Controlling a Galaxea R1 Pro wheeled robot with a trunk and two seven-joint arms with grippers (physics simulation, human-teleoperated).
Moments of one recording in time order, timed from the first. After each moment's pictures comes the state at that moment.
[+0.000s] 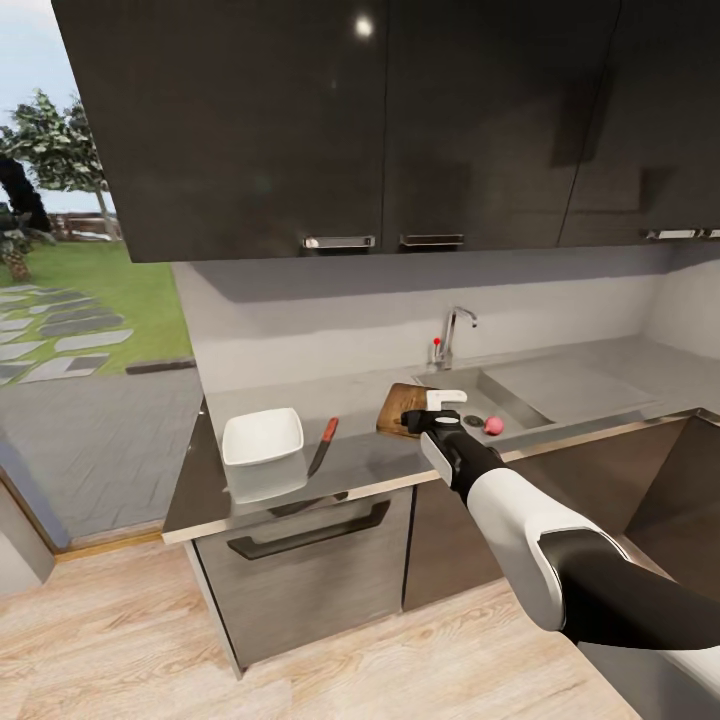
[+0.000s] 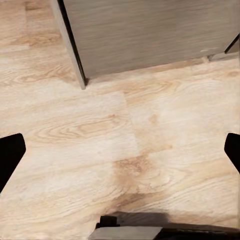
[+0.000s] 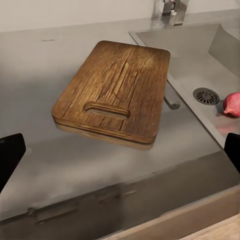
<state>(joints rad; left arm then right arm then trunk) 0.26 -0.02 0.04 -1.06 0.03 -0.05 0.00 -1.16 0.17 0.03 -0.30 0.00 0.20 -0.24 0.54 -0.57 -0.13</state>
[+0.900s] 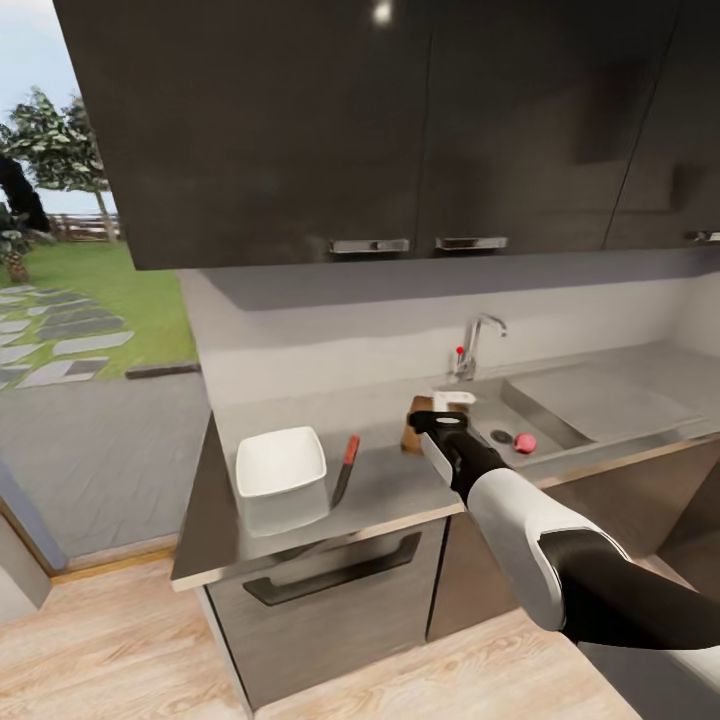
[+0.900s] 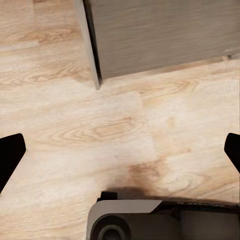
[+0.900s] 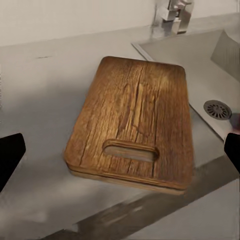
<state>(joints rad) 0.32 -0.02 0.04 -1.02 0.03 -0.09 0.00 -1.16 0.17 0.02 -0.29 -0.01 0.20 -0.33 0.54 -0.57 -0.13</state>
